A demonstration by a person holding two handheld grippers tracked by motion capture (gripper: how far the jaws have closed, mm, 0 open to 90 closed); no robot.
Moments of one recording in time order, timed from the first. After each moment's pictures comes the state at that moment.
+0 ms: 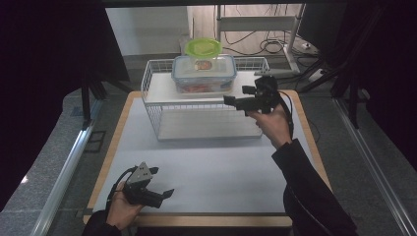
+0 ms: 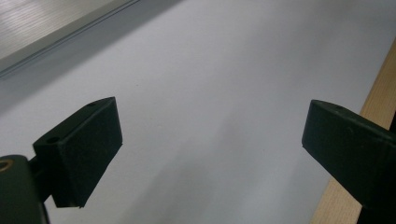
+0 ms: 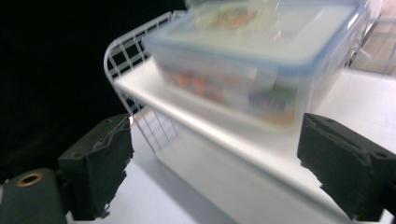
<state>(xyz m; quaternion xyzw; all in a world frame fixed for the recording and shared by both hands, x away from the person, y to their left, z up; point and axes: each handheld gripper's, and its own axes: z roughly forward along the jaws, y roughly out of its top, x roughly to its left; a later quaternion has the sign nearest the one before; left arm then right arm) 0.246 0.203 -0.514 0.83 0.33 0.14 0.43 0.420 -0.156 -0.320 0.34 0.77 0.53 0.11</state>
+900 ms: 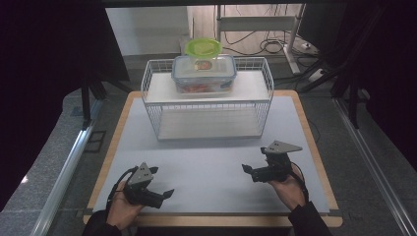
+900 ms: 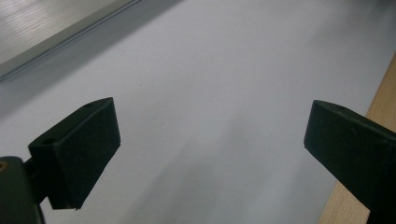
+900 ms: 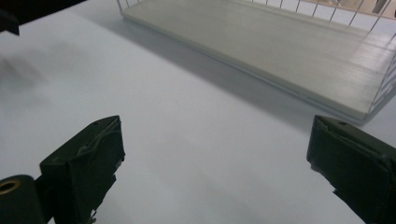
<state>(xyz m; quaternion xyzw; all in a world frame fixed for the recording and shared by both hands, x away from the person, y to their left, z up) 0.245 0.201 -0.516 0.83 0.33 0.15 0.42 0.325 -0.217 -0.473 0.34 0.82 0.44 0.16</state>
